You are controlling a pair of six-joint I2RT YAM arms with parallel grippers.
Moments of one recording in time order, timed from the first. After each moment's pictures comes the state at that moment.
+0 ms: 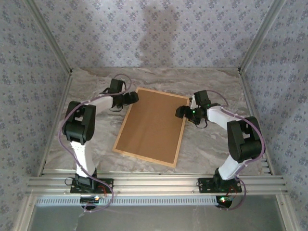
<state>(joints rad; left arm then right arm) -0.28 1.98 1.28 -0.20 0.19 -0.54 0.25 1.66 0.95 -0.34 -0.38 0.50</state>
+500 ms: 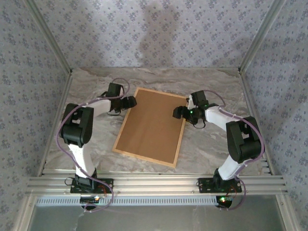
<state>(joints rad) -0.28 1.92 1.18 -0.19 0.20 -0.54 0.29 1.65 0.95 -0.32 -0.41 0.51</state>
